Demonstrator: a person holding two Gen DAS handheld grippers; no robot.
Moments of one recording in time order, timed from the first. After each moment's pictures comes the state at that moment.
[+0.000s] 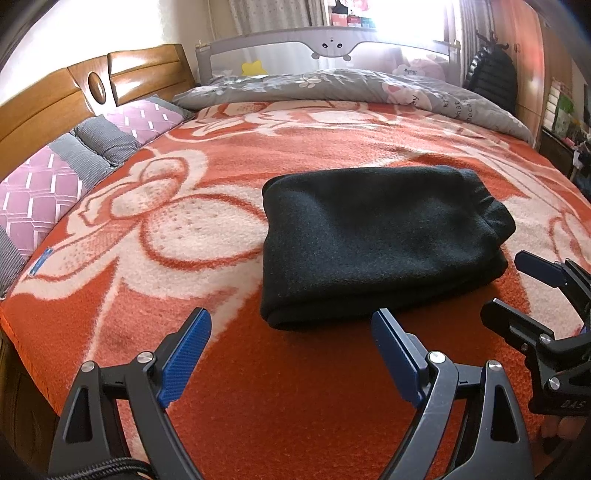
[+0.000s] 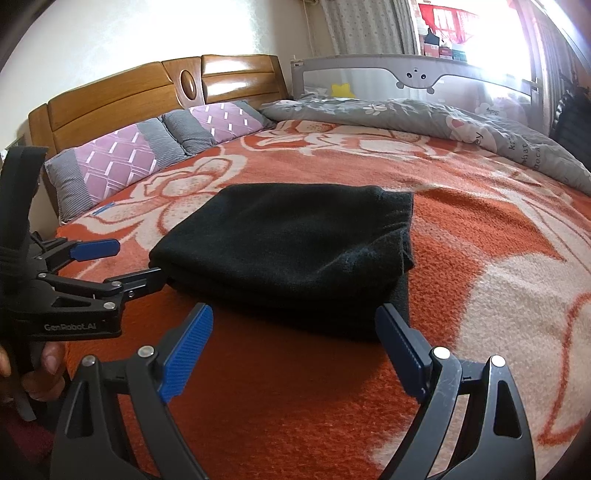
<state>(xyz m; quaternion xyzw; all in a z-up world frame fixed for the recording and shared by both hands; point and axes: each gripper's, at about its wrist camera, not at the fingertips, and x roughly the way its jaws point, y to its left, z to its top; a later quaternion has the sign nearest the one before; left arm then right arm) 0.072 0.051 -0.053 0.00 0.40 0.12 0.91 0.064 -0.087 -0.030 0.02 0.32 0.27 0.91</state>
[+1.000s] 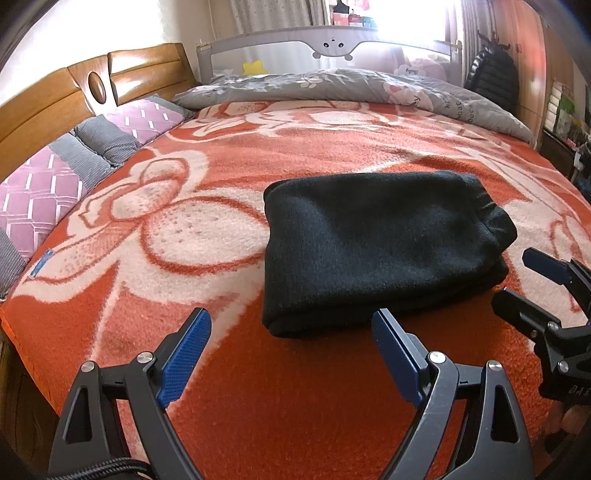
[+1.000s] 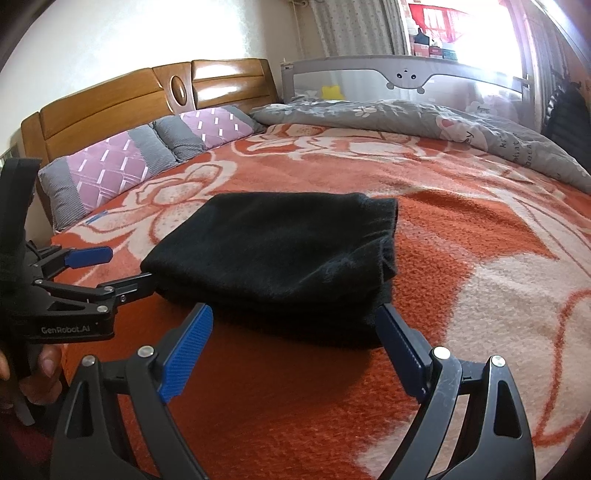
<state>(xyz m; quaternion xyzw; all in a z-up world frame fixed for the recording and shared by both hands) 0.078 0.053 -0.049 0.00 0.40 0.12 0.91 0.070 -0.101 -0.026 0.02 0.31 0.25 0.91</state>
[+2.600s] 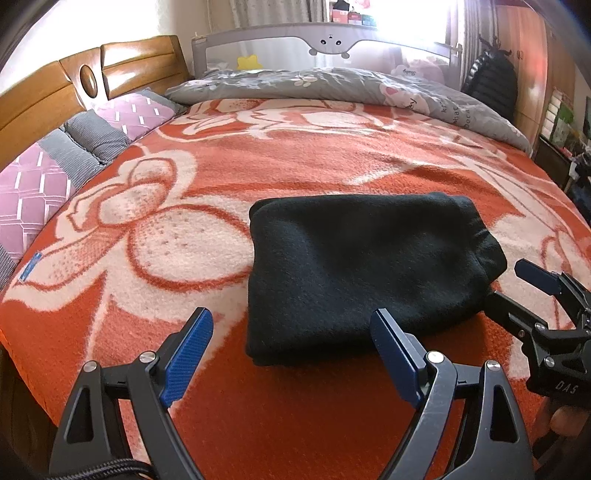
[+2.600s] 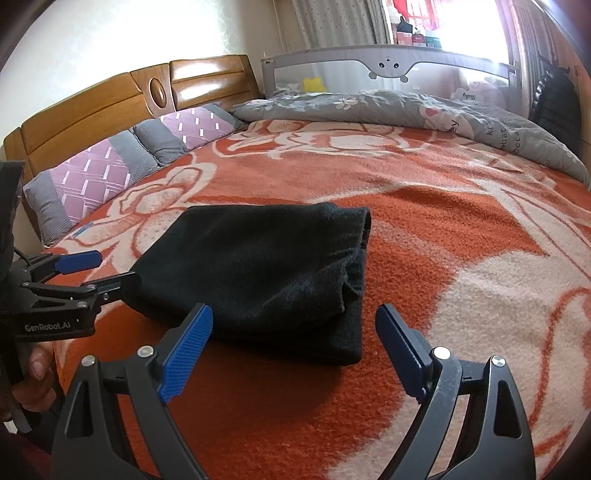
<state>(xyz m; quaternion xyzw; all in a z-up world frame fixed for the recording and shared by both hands) 0.100 0.054 -0.034 -0.02 0.41 0.10 0.91 0.095 -0.114 -0.018 0.04 0.34 0.23 0.91</state>
